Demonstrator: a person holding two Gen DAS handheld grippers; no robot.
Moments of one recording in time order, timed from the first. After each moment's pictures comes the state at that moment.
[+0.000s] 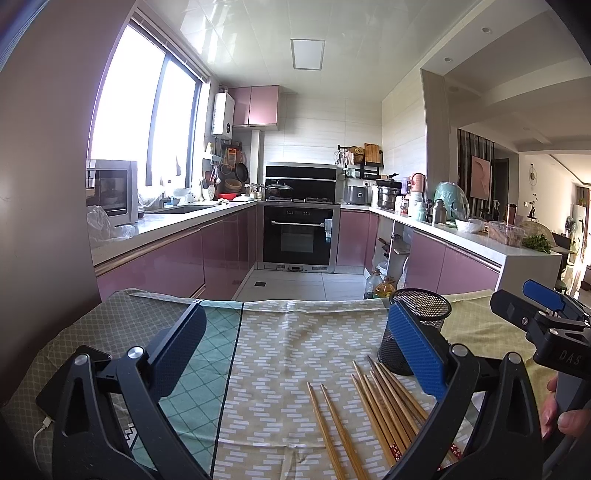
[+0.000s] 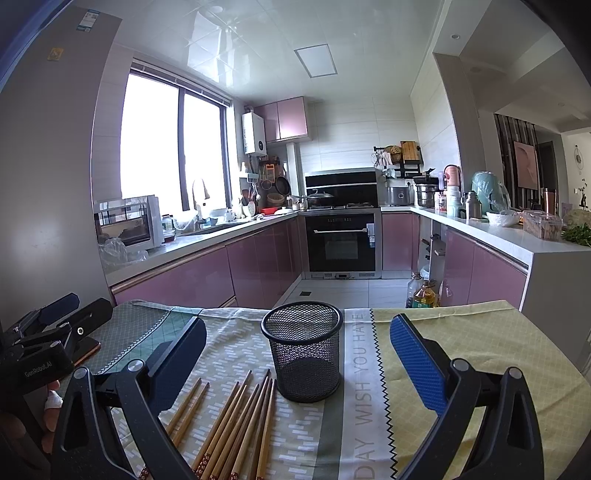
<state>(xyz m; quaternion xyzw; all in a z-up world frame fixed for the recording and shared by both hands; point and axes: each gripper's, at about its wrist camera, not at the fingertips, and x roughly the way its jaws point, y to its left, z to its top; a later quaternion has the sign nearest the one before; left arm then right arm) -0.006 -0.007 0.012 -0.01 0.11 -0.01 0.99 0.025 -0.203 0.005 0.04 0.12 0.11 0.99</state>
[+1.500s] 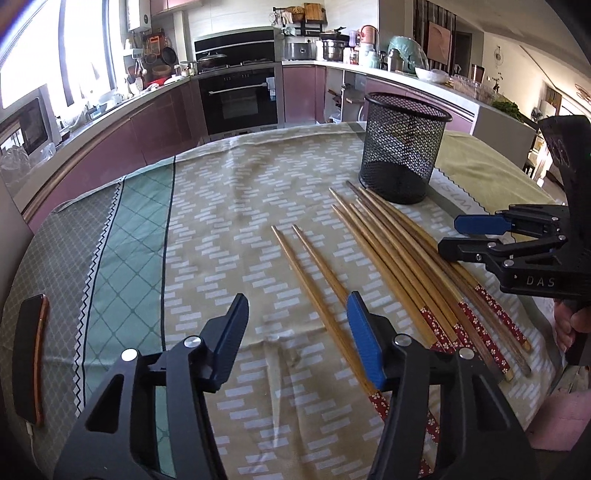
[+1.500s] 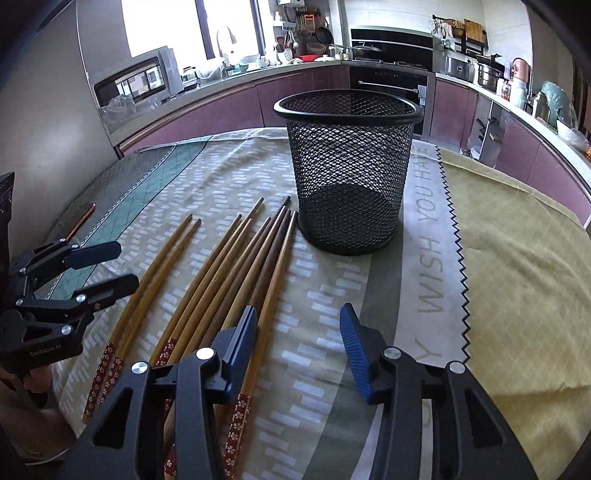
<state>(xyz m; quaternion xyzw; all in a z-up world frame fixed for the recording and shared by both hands) 0.059 -0.017 -0.090 0.07 0.40 -0.12 0.91 0.096 -0.172 -0.091 -0.02 0.42 0.19 0.88</state>
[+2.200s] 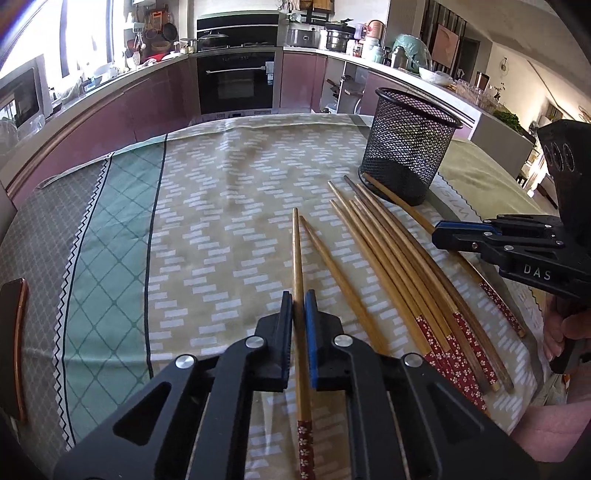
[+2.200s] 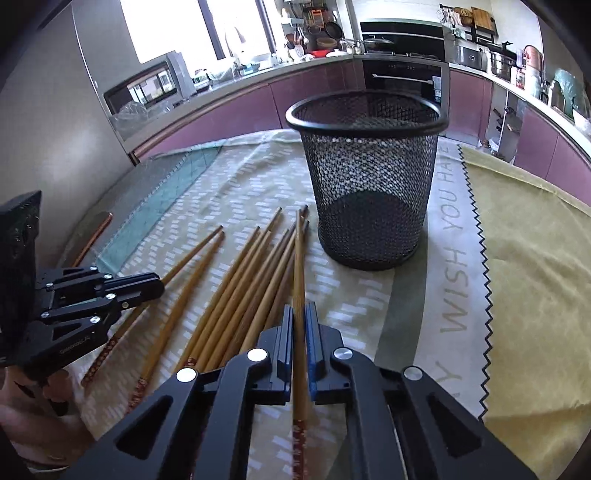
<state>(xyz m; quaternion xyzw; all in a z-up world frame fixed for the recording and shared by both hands) 0.075 -0.011 -0.091 0.02 0.42 -0.14 0.90 0.109 -0.169 -0.084 0.01 0.43 0.24 0.87</state>
